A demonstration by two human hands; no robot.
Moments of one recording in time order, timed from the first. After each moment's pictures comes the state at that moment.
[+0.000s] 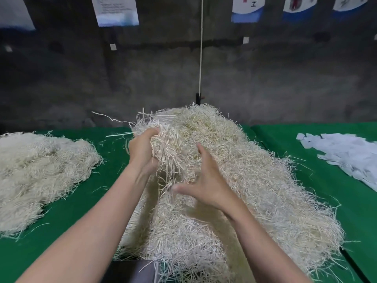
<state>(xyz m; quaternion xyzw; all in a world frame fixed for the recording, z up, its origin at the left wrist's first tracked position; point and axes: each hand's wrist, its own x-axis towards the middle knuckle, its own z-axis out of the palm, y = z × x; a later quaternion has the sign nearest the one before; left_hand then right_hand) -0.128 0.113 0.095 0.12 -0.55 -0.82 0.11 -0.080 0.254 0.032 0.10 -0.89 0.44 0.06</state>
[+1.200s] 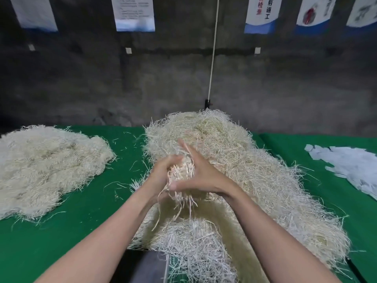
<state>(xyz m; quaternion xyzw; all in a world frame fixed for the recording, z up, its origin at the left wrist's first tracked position) -0.081 0.083 0.050 -0.03 -0.69 -0.72 0.01 -0.083 0.224 0.065 0.25 -0.86 0.45 -0.02</state>
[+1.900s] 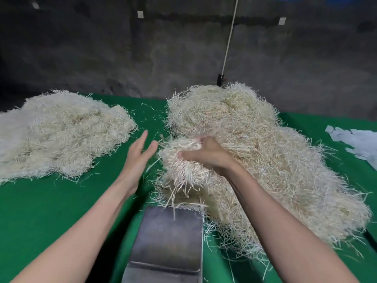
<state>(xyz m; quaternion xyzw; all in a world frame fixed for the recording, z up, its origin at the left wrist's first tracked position) -0.033 -0.078 0.002 0.01 -0.74 -0.67 0.06 -0.054 0.117 0.052 0.10 -0.86 0.48 -0.10</state>
